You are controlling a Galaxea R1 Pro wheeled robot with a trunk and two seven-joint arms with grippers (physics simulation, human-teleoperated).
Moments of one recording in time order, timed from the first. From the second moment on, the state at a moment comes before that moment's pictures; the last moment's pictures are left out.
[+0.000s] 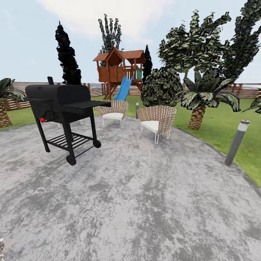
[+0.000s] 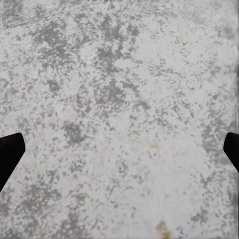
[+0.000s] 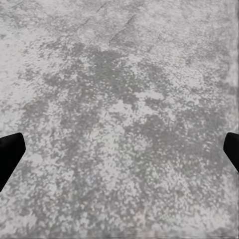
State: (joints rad) left arm -0.24 0.06 0.03 -0.23 0.02 -0.29 0.00; right arm -0.06 -0.06 -0.02 -0.50 -0.04 -0.38 0.00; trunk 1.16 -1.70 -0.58
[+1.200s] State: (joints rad) left arm -0.24 0.06 0.03 -0.23 0.02 -0.29 0.00; right arm -0.06 -0.06 -0.02 -0.50 -0.04 -0.38 0.00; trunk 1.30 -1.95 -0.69
